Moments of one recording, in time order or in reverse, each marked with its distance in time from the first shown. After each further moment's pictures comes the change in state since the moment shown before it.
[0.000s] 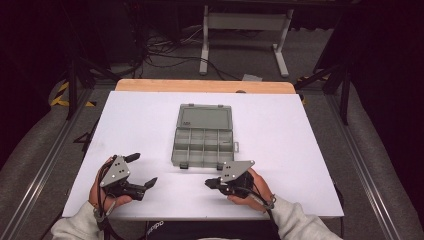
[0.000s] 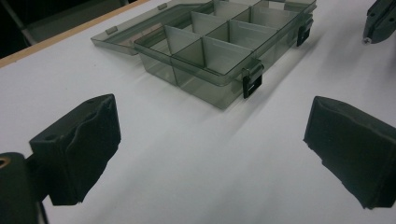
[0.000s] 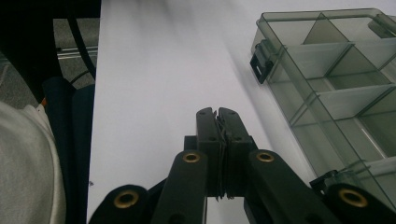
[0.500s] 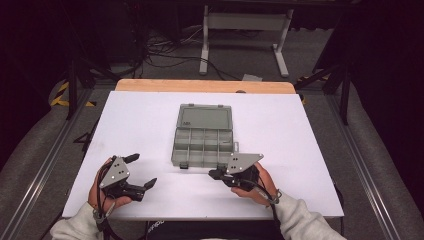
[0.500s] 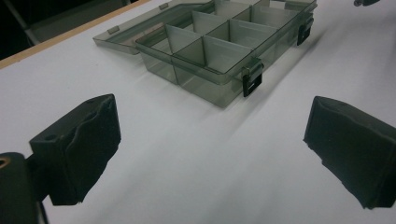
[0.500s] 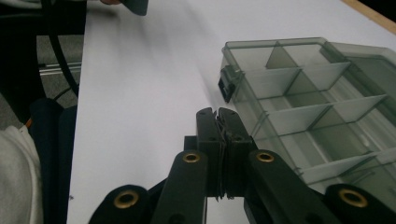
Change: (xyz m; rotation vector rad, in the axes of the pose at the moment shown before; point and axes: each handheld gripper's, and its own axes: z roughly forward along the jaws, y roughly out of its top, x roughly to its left) left arm -0.002 0.000 -0.002 0.006 0.009 0.007; right arm -0.013 0.009 -0.019 -0.061 -0.063 0.007
